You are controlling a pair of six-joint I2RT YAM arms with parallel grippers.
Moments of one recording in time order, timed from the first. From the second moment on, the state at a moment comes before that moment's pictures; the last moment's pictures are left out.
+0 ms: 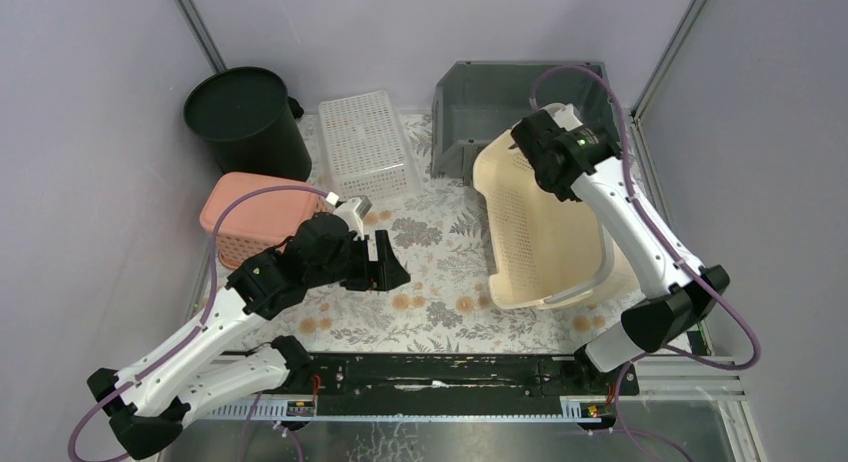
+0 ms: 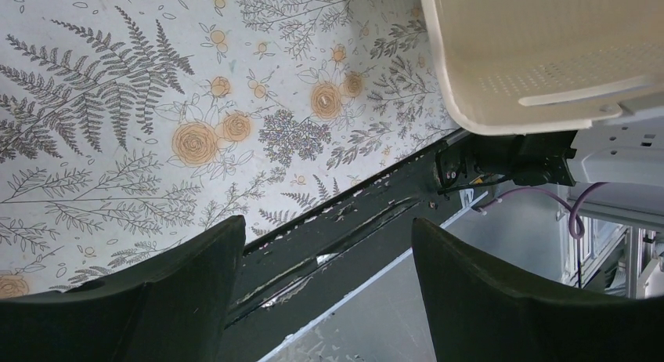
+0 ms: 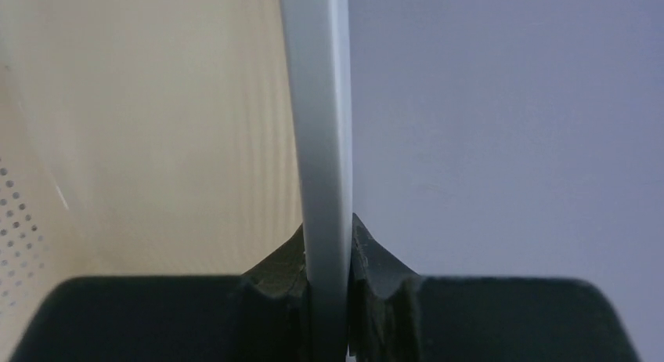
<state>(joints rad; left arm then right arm) -0.79 0.84 0.93 -0.77 0.12 -0.73 0.52 1.53 1.78 -1.55 0.91 0.16</state>
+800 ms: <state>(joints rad) -0.79 0.86 0.93 -0.76 0.13 -0.72 0.65 1.63 1.52 -1.39 1.27 0.19</state>
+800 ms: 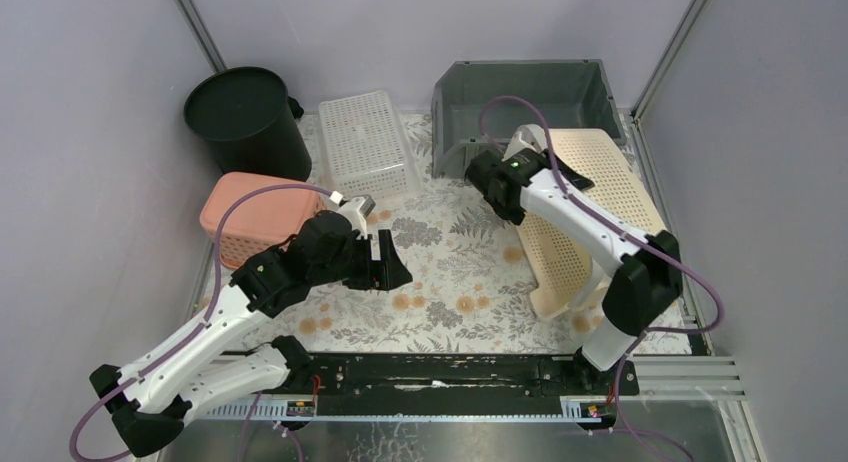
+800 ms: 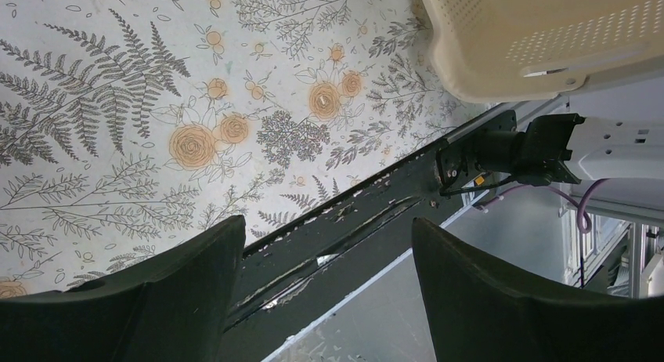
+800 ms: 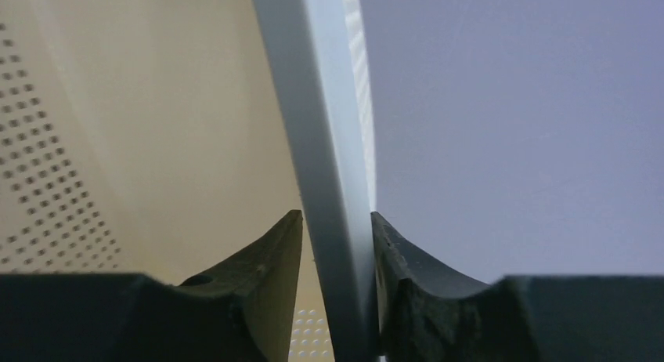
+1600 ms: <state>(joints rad) -0.79 0.91 0.99 -0.77 0.01 -0.78 0.71 1.34 1.59 -1.10 0.49 0.32</state>
